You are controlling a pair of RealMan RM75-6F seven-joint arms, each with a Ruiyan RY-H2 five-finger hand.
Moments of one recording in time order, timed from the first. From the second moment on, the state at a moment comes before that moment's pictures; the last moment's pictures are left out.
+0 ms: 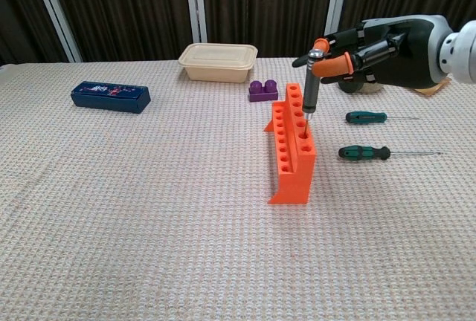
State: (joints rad) left arm -0.26 -1.10 -0.07 -1.66 1.44 1.34 0.15; right arm 0.69 -1.28 0.39 -1.66 -1.17 0.58 0.90
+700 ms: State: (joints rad) left arm -0.27 -1.11 -0.07 -1.65 1.43 1.33 0.15; right arm 0.68 -1.34 0.34 -1.66 -1.19 0.68 0.79
